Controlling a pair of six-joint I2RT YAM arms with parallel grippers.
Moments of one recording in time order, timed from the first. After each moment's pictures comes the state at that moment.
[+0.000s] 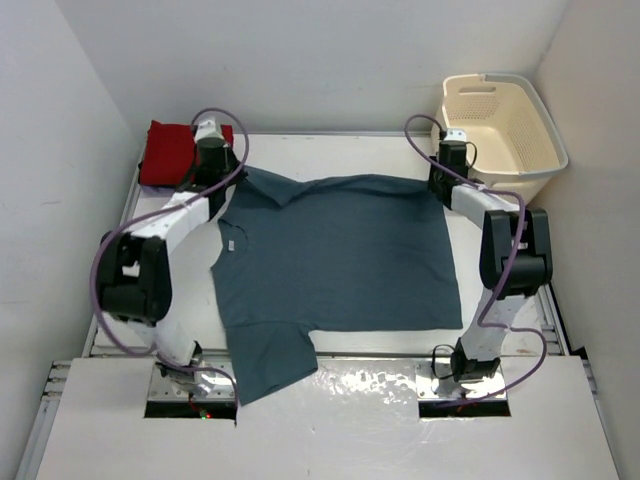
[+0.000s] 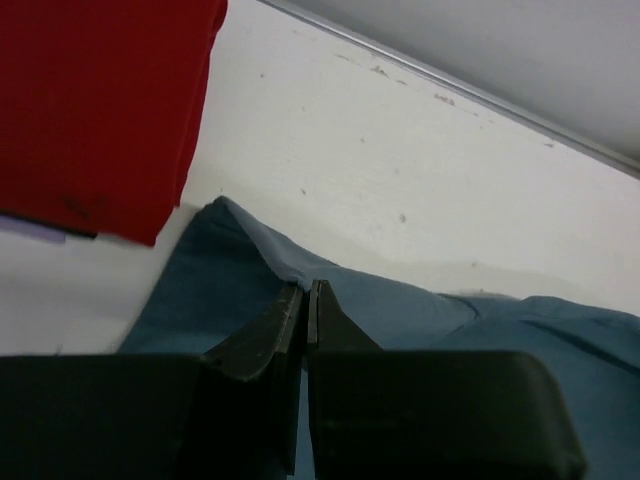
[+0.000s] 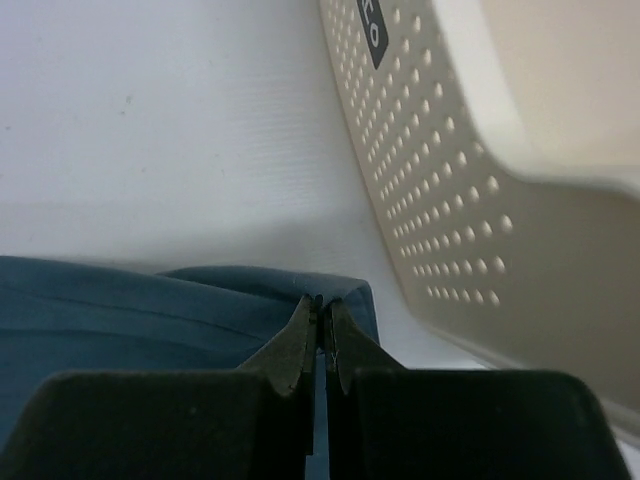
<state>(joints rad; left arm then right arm) -0.15 1.71 1.18 0.09 -0.16 -0.47 0.03 1.91 1.21 0.07 0.23 0.07</state>
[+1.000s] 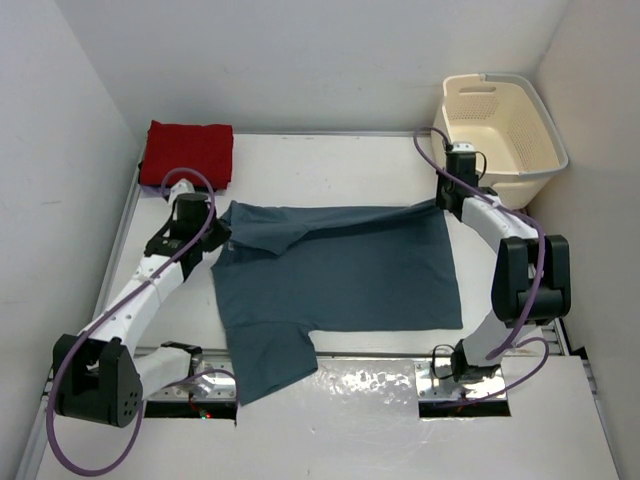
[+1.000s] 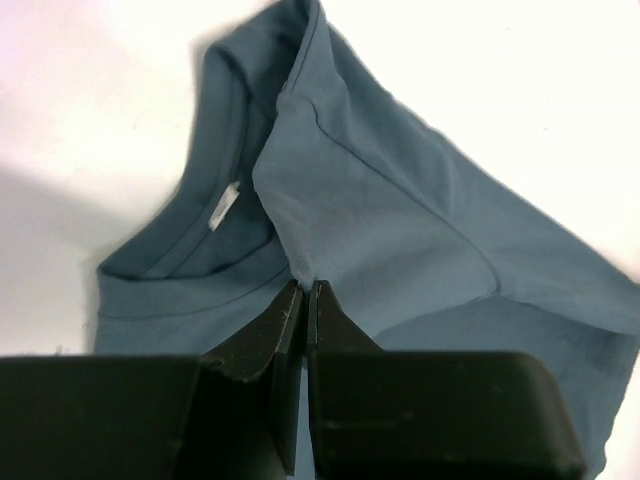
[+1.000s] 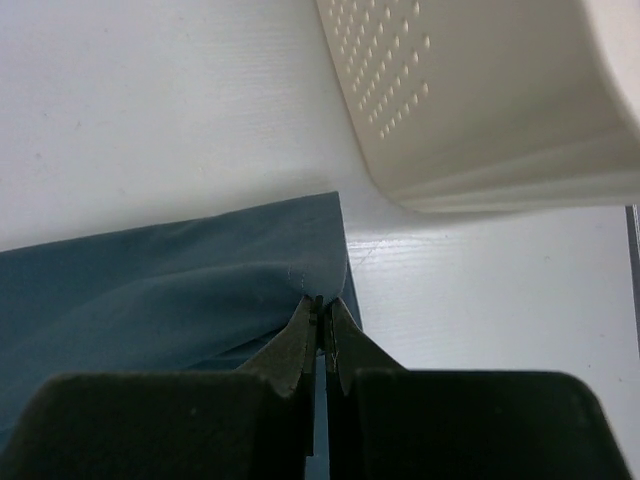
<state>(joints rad) -0.15 1.11 0.75 -0.35 -0.15 -0.76 0.03 1.67 1.08 -0.16 0.23 0.07</state>
